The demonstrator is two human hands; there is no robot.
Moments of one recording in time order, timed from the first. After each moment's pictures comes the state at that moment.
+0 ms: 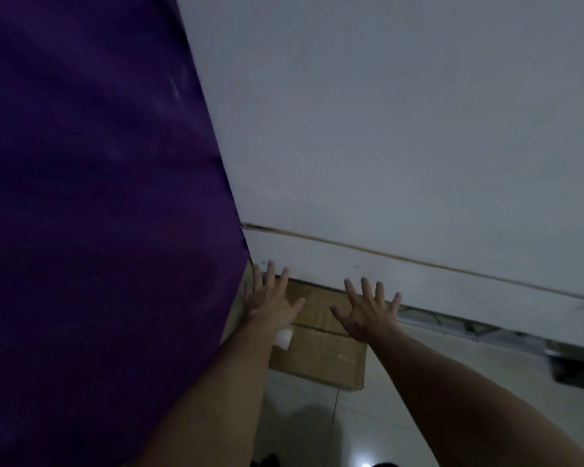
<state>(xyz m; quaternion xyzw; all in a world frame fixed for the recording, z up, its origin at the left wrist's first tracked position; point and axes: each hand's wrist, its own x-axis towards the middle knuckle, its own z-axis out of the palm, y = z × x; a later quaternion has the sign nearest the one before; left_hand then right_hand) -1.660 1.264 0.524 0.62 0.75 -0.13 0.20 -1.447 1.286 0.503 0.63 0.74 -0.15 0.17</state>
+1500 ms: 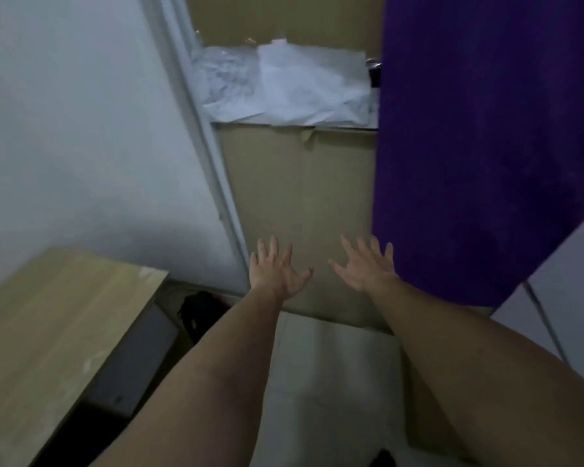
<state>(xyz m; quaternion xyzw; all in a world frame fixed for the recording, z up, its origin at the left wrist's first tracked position) -1.384 0.773 0.823 -0.07 1.00 0.00 0.05 -1.425 0.965 0.828 -0.10 0.99 -0.05 0.09</state>
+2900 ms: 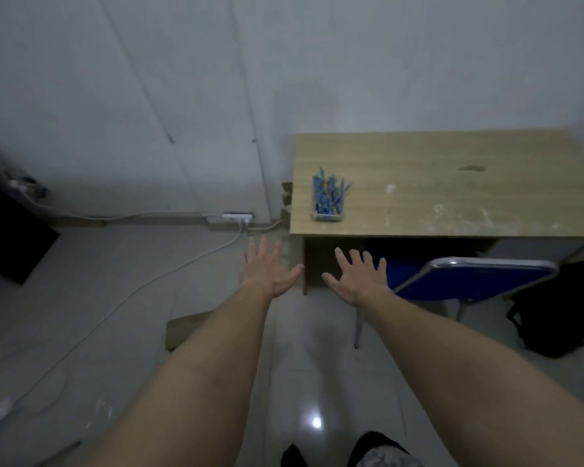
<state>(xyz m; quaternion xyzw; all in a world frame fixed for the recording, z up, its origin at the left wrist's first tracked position) -0.364 0.525 0.769 -0.70 0.70 0.12 0.06 -0.567 0.544 0.752 -0.69 0.70 0.07 0.17</state>
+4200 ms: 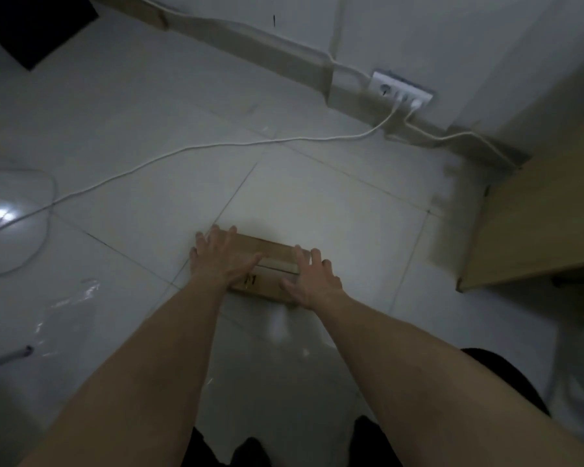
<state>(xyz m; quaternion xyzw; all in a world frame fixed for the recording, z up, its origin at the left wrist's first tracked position) 0.123 0.385 0.104 -0.86 0.43 0.25 0.09 -0.073 0.335 0.104 -0.77 0.53 0.17 0.31</state>
